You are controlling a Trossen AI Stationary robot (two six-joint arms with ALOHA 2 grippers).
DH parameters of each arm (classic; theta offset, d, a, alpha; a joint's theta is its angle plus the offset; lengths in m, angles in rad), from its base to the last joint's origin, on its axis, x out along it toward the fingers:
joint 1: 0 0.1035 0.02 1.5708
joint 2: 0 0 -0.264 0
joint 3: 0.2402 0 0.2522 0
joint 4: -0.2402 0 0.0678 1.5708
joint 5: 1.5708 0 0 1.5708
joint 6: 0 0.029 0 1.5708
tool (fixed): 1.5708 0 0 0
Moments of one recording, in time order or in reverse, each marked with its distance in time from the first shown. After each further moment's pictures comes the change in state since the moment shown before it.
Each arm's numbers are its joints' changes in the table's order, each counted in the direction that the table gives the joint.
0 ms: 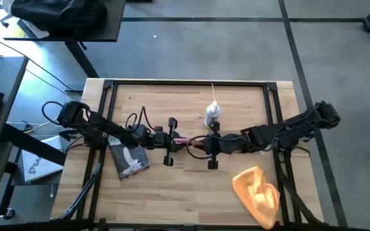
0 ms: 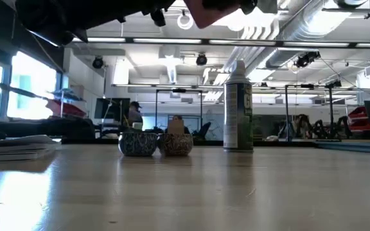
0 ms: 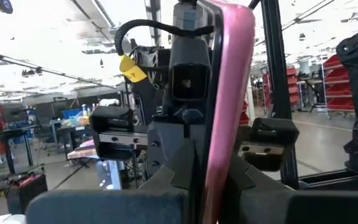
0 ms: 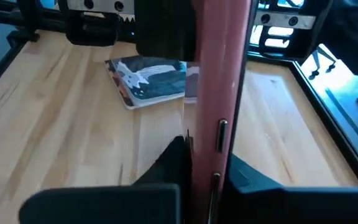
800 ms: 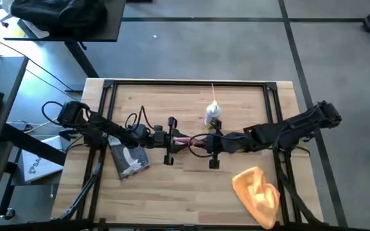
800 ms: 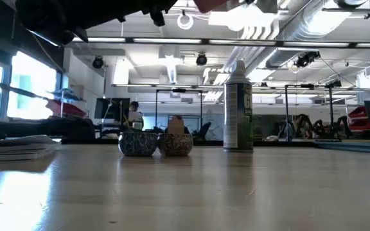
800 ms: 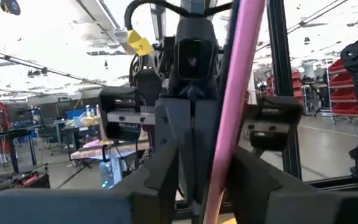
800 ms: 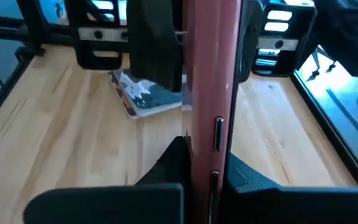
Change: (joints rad) left arm 0.000 0.001 0.000 0.009 -0.019 -0.007; right arm 0.006 0.017 0.092 -0.121 0.011 0.043
